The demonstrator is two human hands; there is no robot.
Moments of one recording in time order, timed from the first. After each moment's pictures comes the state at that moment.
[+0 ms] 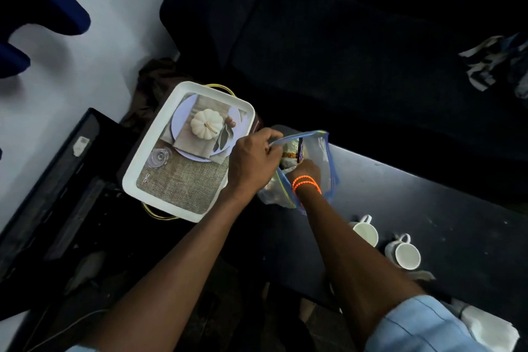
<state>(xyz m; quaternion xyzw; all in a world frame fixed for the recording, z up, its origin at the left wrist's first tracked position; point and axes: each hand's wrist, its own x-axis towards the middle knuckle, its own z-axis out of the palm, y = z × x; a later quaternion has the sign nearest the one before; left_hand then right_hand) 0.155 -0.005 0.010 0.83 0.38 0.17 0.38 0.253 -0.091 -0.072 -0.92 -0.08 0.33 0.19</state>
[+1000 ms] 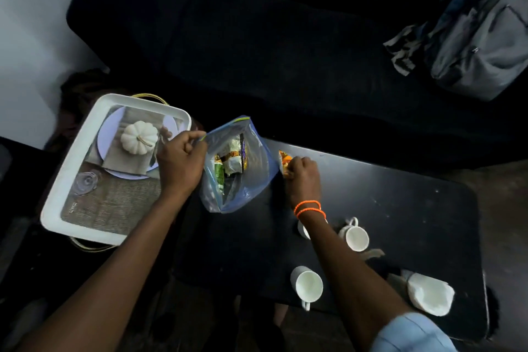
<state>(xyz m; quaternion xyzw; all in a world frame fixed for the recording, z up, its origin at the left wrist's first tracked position) 0.172 0.003 -0.020 0.75 0.45 0.22 0.42 0.318 -0.212 -0.094 -0.94 -0.26 0.13 0.19</state>
